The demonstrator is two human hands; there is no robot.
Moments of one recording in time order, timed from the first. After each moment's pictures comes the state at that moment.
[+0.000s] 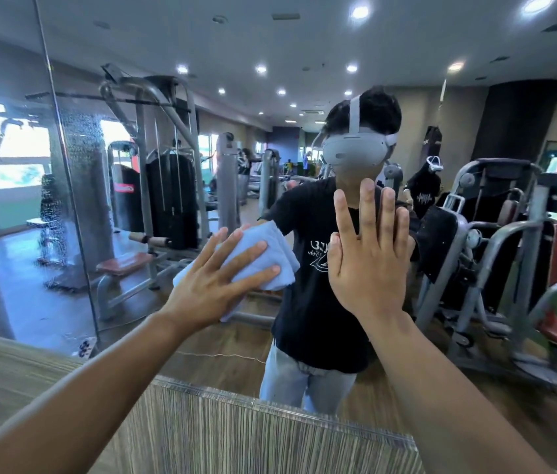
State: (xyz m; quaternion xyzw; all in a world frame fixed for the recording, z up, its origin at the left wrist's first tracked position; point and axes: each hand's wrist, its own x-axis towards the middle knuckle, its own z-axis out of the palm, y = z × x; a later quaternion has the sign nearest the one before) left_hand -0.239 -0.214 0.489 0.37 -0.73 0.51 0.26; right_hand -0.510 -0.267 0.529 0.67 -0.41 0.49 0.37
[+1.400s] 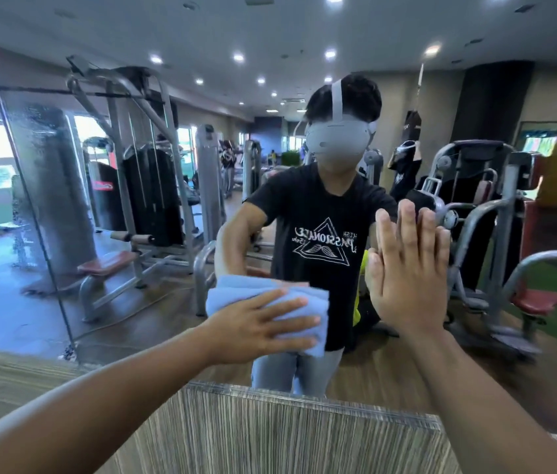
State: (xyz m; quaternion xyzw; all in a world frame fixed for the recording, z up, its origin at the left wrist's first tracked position) left_hand -0.327 -0.232 0.437 0.19 -0.82 0.53 0.08; right_hand -0.620 -0.281 0.482 0.66 -0.42 0.49 0.39
